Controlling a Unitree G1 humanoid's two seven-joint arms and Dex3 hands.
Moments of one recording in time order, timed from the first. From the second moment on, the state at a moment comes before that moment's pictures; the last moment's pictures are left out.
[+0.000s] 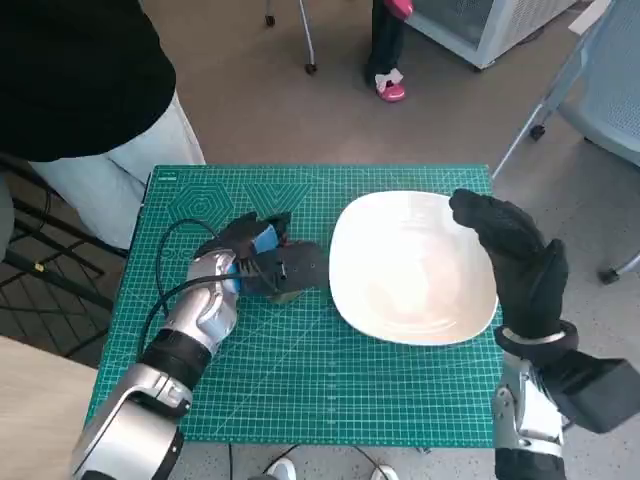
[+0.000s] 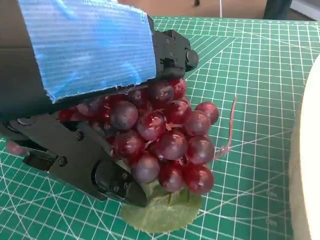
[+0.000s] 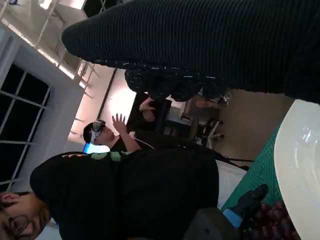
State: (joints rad) left arm -0.85 0.27 -0.39 0.85 0.67 0.27 -0.25; right arm -0.41 -0.15 -0.16 0.37 0.33 -0.63 0.49
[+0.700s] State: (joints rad) left arm -0.85 0.29 -0.45 0.85 0.68 0.22 -0.17; right arm -0.42 -0.15 -0.16 0.38 0.34 -0.63 0.49
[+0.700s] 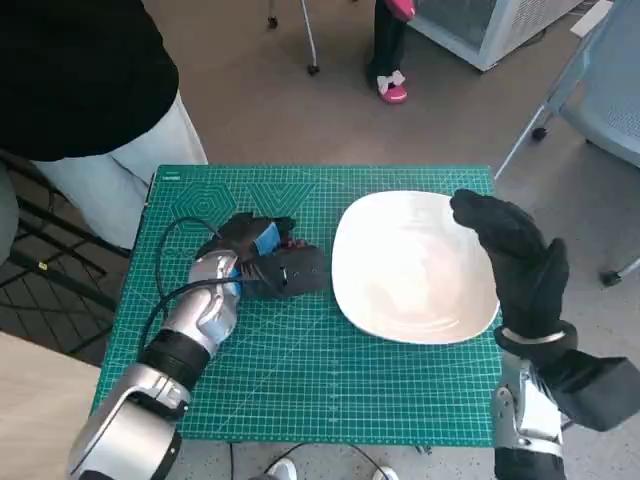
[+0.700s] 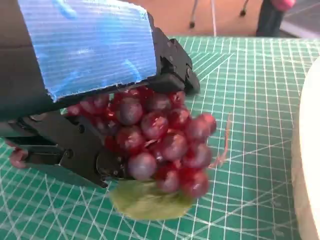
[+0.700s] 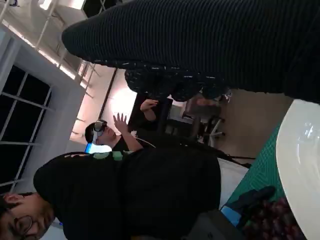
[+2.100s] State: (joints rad) left arm -0.88 0.30 -0.46 0.92 0.66 0.16 -0.18; right arm -0.44 -0.15 -0.16 0.40 0.34 -0.63 0.49
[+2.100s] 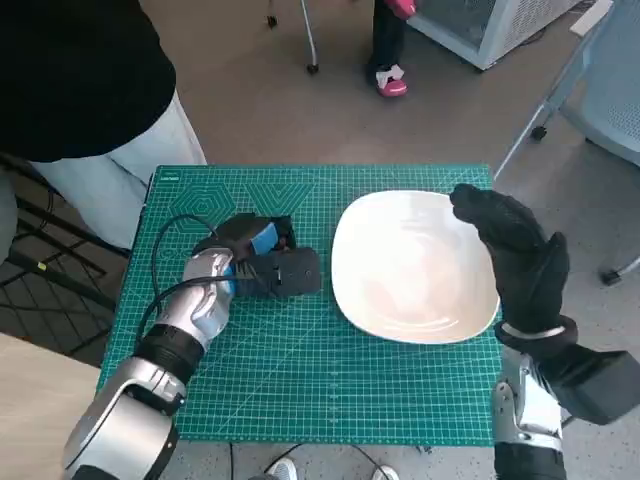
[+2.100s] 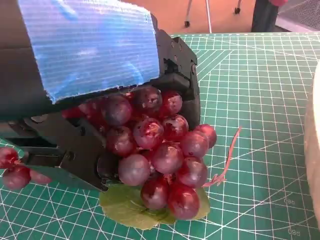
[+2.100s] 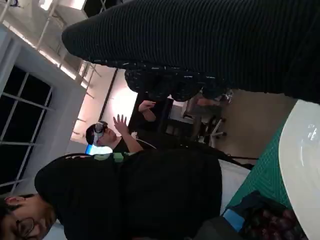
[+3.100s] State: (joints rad) left arm -0.70 0.43 -0.33 0.01 0.68 0.31 -0.30; right arm -0.47 -0.15 -0.16 0.42 0.34 -0.64 0.49
